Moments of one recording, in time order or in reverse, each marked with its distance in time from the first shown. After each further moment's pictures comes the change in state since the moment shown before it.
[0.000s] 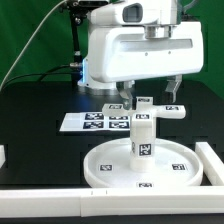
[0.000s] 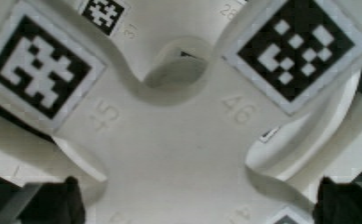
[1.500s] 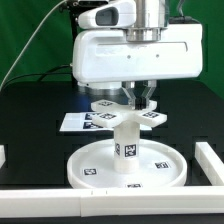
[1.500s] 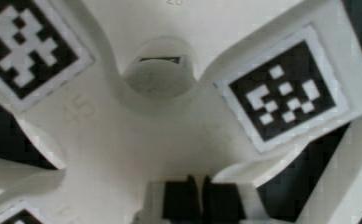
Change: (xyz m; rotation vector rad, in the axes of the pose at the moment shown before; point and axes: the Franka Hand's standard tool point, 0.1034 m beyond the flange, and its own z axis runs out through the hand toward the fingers) arm -0.007 0.015 0.001 -0.004 0.002 0.310
